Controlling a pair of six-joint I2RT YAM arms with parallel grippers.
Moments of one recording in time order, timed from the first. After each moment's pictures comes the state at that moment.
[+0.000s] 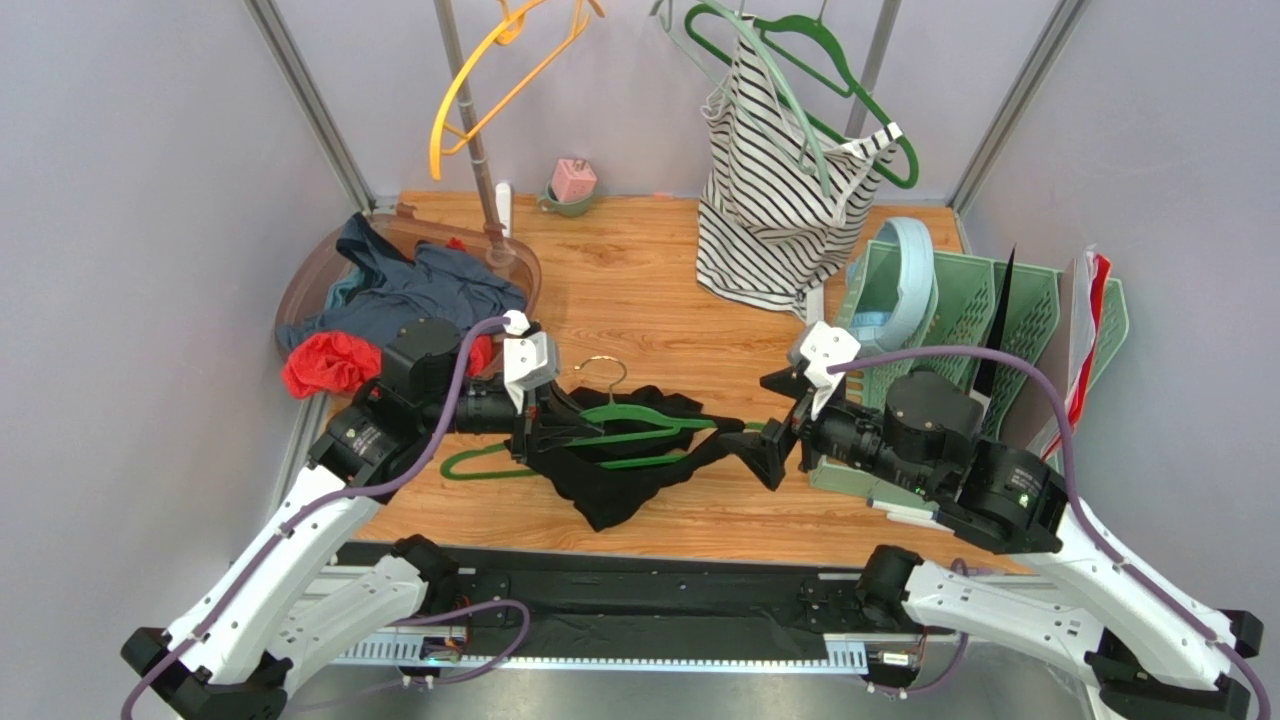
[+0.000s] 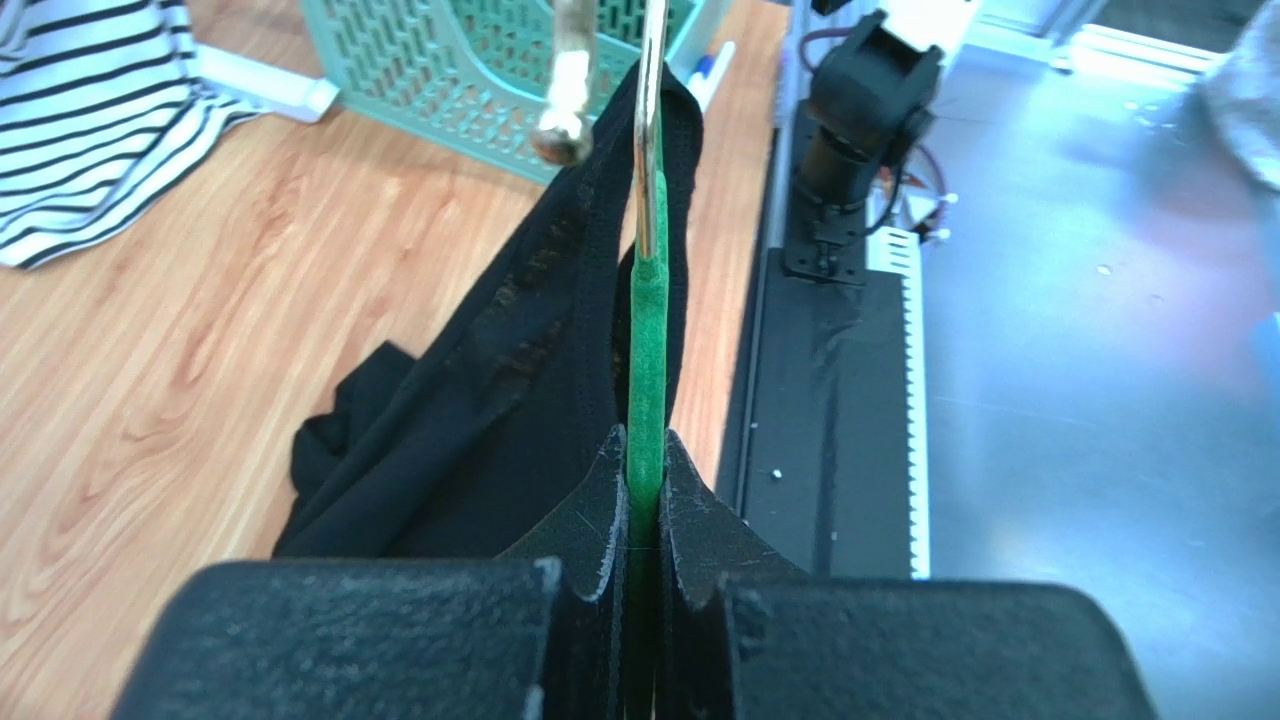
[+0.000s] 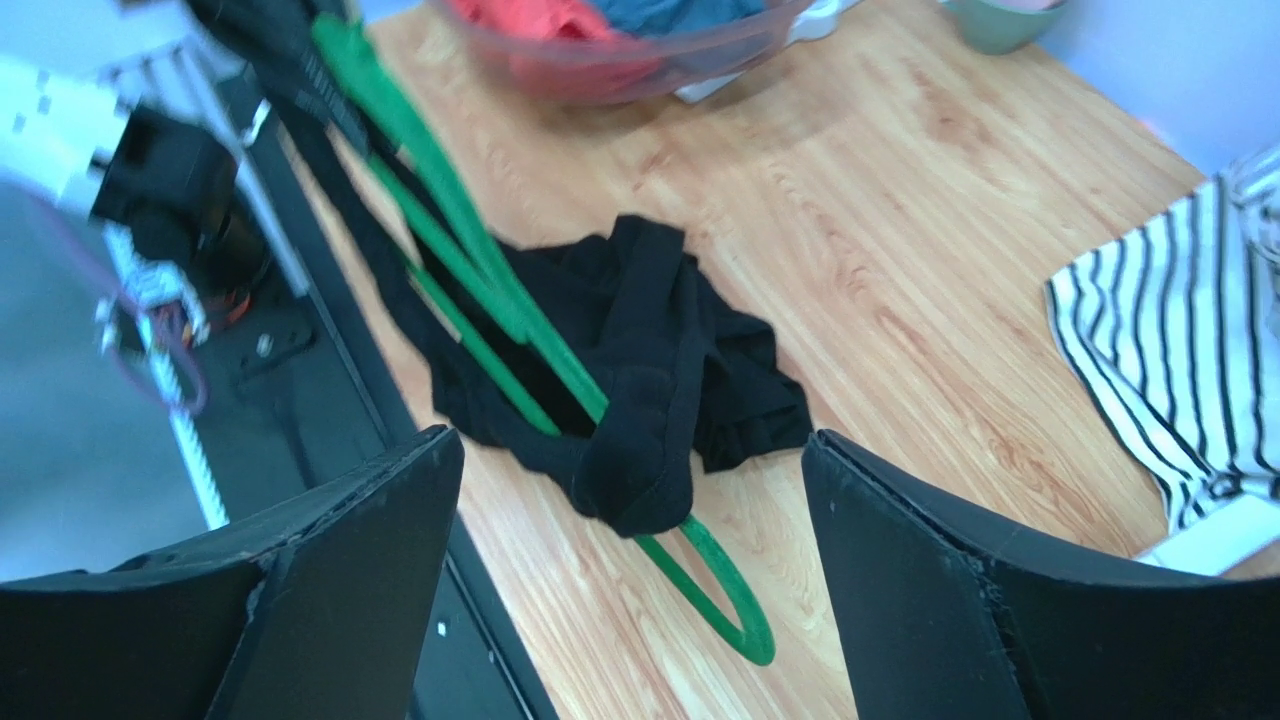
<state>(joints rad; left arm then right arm) -0.58 0.80 0.95 -0.48 0.84 0.14 0.99 0.69 1.05 -0.60 0.03 0.02</state>
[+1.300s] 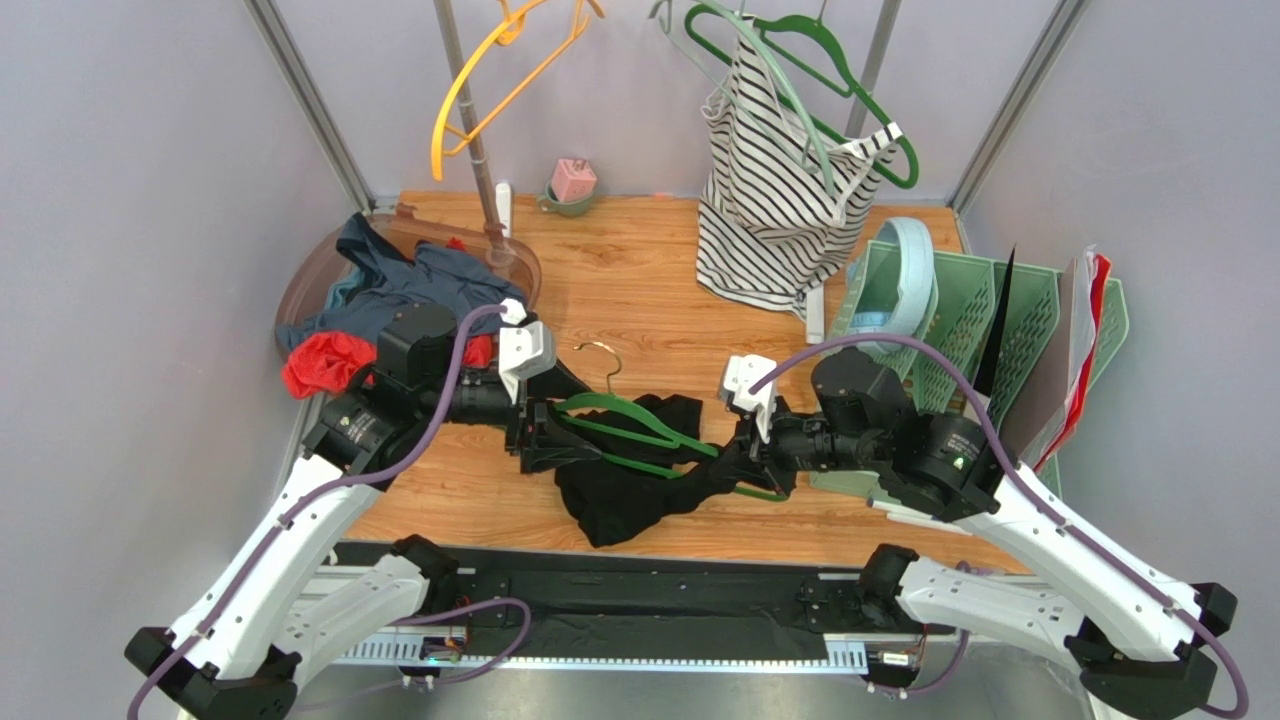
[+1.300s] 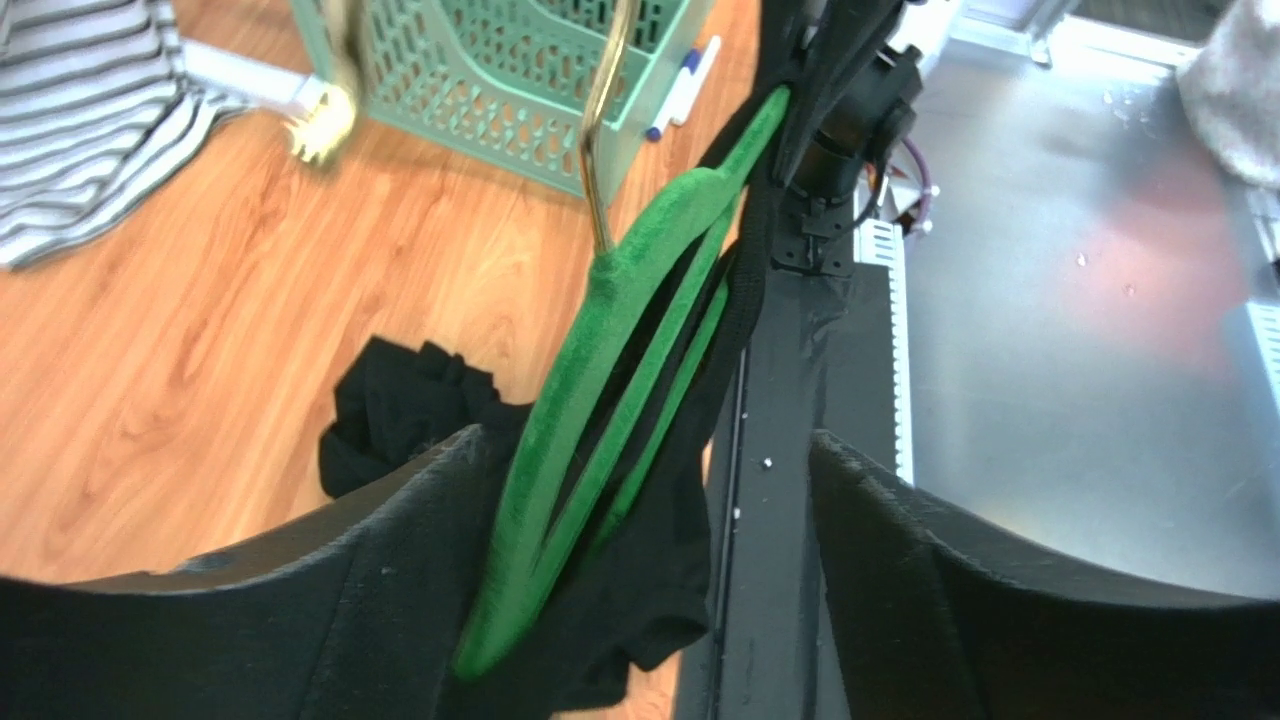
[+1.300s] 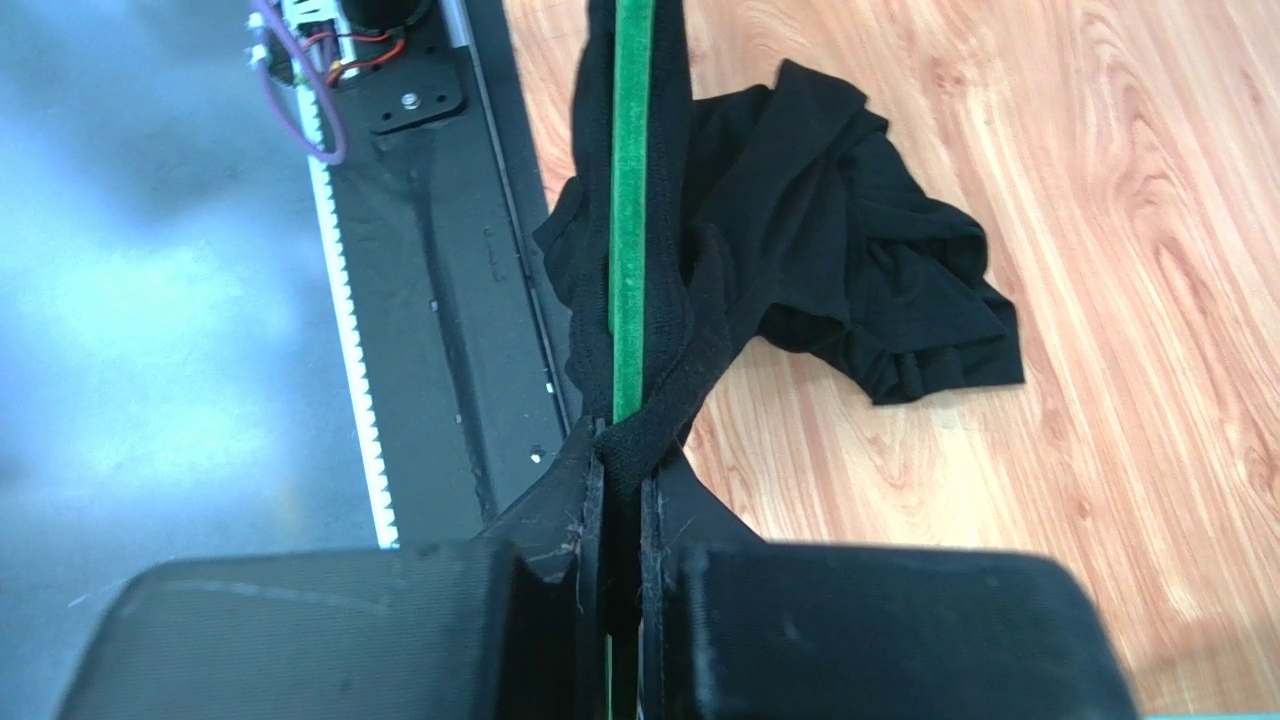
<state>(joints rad) -0.52 0.84 1.02 -0.57 0.94 0.19 0.92 0.84 1.06 -0.77 -0.37 -0.12</state>
